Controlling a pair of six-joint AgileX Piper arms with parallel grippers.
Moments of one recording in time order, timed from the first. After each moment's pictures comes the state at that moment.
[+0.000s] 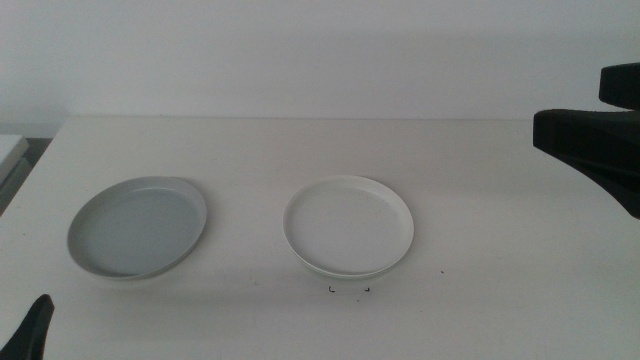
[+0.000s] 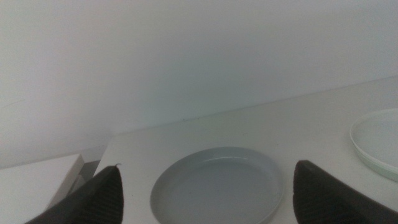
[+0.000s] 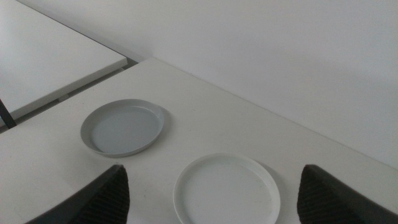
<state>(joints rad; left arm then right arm) -0.09 0.00 0.00 -0.01 0.13 0.16 0.38 0.81 -0.93 0.58 0.62 -0.59</state>
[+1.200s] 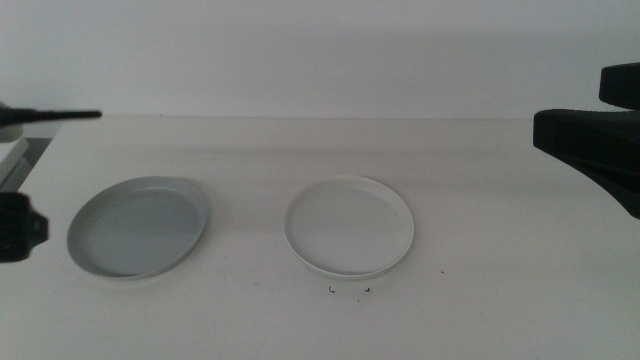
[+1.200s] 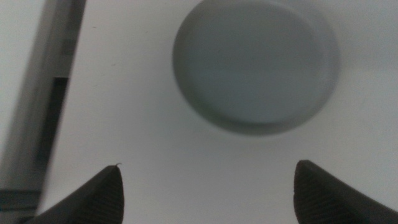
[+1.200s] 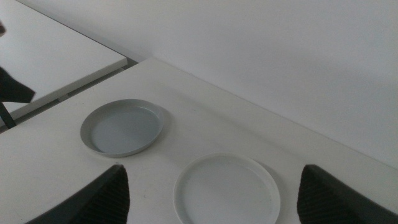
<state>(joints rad) 0.16 0.98 -0.75 -0.13 0.75 0.19 0.38 0.81 -0.93 0.58 0.62 -0.59</state>
